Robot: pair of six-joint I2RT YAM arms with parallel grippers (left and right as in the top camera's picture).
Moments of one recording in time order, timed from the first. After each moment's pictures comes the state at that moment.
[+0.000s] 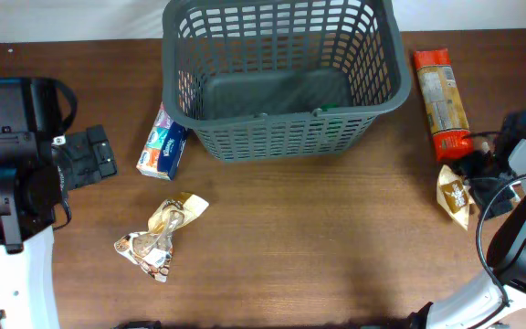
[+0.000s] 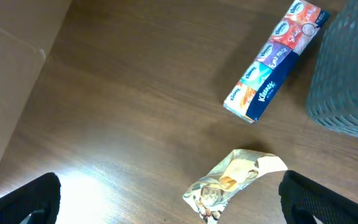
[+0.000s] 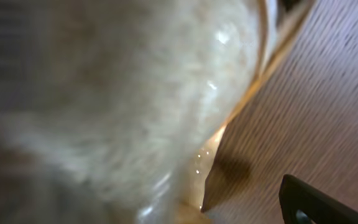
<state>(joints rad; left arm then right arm) 0.04 1.35 1.92 -1.58 -0.31 -0.20 -0.50 1.93 1.26 -0.86 0.06 0.73</state>
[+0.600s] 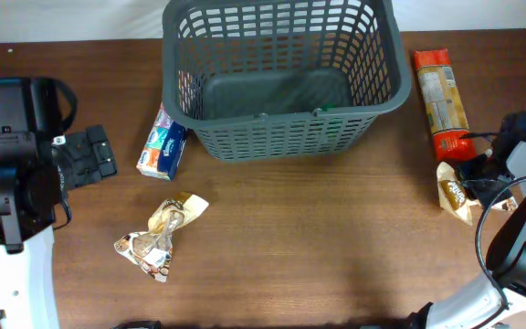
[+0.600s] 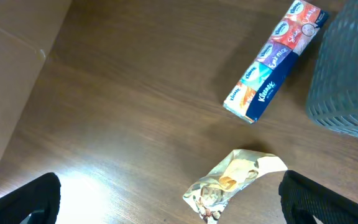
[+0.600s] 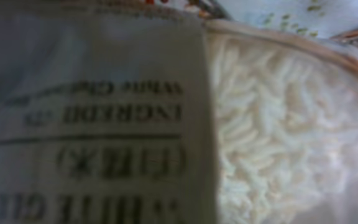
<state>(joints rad) 0.04 1.35 1.92 -1.58 -0.31 -0.20 -0.50 1.91 1.24 -0.84 0.03 0.71</state>
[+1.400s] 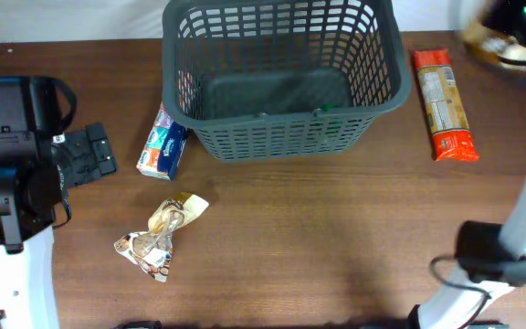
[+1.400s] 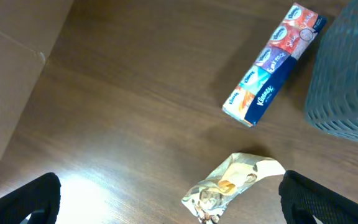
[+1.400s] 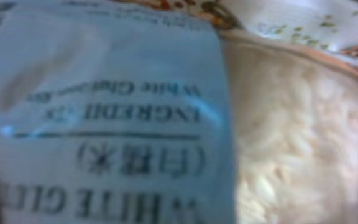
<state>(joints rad) 0.04 1.35 1.92 -1.56 -0.31 -0.20 -0.14 1.94 2.66 -1.30 -0.11 0.23</state>
